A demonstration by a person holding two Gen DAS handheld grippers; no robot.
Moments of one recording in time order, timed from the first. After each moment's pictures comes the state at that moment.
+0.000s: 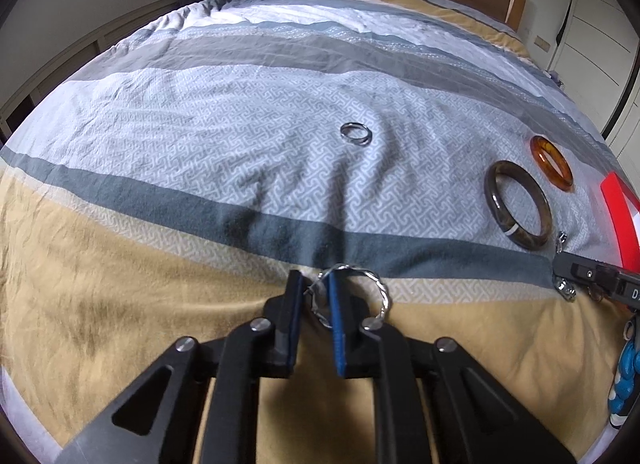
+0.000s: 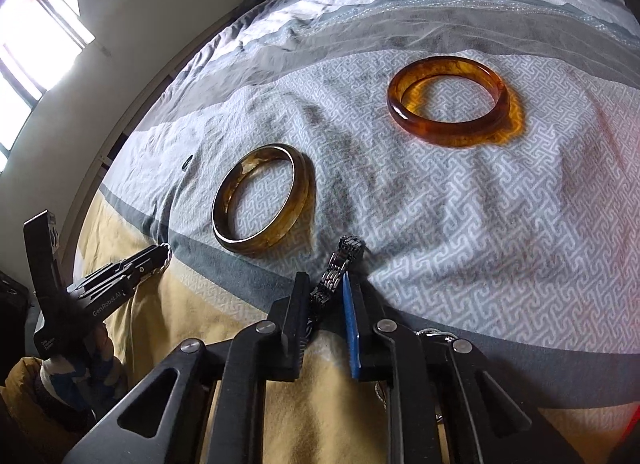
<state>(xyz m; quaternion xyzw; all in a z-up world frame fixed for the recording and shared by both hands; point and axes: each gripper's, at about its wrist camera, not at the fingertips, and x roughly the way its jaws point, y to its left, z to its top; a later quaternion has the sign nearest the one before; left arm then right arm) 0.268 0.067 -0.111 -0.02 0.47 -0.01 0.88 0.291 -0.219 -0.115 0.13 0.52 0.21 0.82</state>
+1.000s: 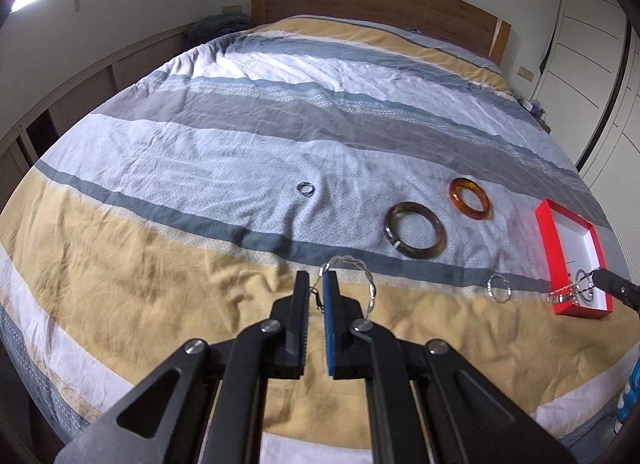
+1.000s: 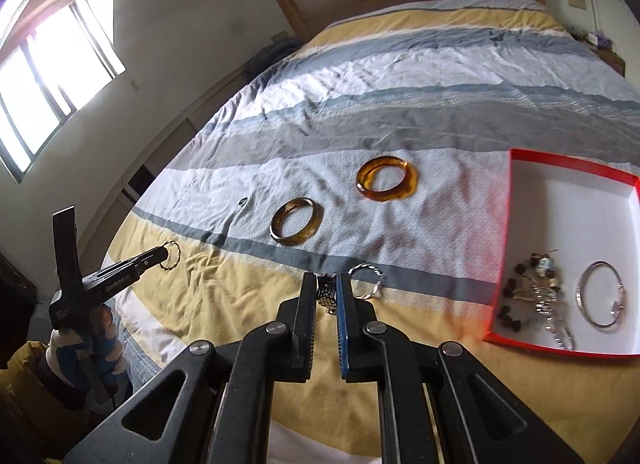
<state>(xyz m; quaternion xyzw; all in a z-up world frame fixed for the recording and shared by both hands) 0.188 0.032 0.001 -0.04 0.42 -0.02 0.91 0.170 -0.310 0.018 0.13 0.42 0.19 0.88</state>
